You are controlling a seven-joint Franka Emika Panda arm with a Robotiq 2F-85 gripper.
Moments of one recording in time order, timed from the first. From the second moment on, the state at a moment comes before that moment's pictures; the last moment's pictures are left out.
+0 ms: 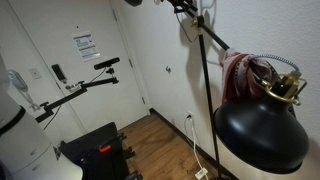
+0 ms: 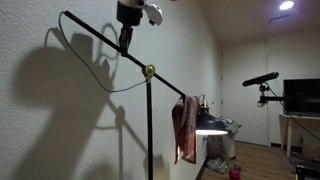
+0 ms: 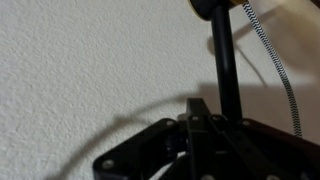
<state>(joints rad) 0.25 0.30 0.13 -1.59 -0.87 2.21 0.08</state>
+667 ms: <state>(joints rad) 0.28 0.33 0.13 -1.56 -1.04 1.96 0.07</state>
